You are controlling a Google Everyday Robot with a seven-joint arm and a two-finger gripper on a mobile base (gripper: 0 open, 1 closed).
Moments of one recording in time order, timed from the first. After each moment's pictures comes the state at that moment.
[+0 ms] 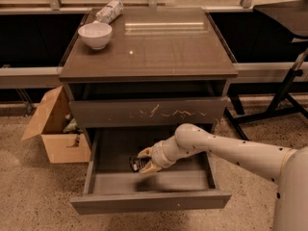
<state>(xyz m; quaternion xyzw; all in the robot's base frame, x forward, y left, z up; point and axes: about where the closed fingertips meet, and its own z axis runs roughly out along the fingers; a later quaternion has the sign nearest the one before) 0.562 0.029 0.478 -0.72 0.59 0.21 0.30</state>
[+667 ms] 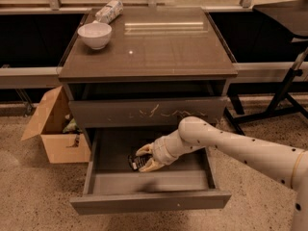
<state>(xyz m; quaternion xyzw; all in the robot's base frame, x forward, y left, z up) 0.550 0.027 0.521 -0.74 0.55 0.22 0.31</state>
